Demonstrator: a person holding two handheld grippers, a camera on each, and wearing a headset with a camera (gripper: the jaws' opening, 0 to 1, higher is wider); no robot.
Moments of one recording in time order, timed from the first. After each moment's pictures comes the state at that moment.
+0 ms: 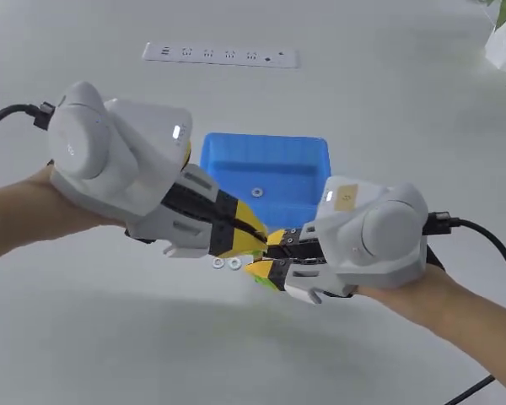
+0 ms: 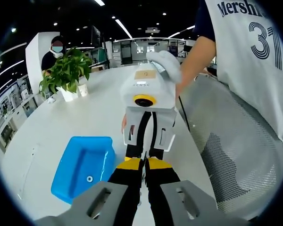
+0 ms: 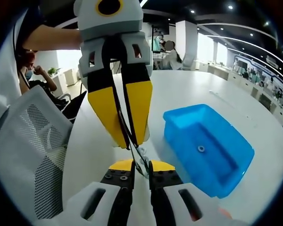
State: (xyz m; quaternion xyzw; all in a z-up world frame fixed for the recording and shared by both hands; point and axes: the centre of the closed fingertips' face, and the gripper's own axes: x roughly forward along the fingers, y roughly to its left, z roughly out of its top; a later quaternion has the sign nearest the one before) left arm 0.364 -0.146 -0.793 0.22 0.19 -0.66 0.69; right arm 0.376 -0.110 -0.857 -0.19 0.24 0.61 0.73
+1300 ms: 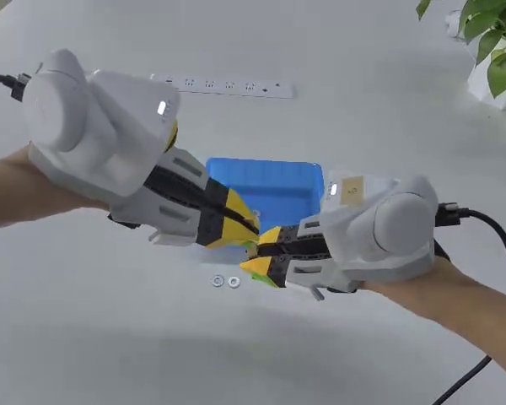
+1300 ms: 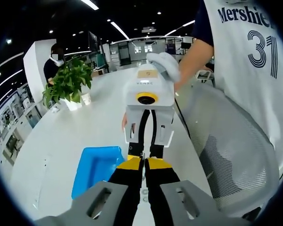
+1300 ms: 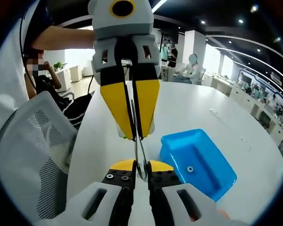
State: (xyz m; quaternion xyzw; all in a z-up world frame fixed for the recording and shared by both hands) left arm 0.366 -0.135 -0.746 0.26 0.16 -0.66 0.69; right arm 0.378 -0.103 -0.809 -0.22 0.19 0.62 0.73
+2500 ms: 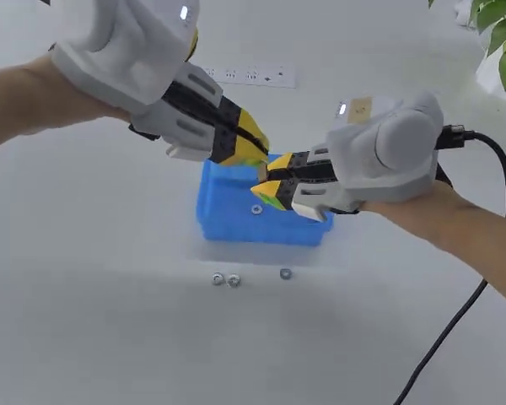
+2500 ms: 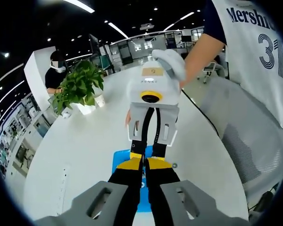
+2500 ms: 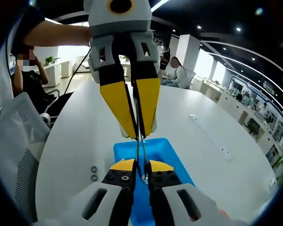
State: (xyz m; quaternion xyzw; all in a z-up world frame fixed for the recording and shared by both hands) left arm 0.455 -0.131 -0.745 0.30 0.14 -0.64 0.69; right arm 0.466 -0.100 -0.802 -0.25 0.17 0.59 0.75
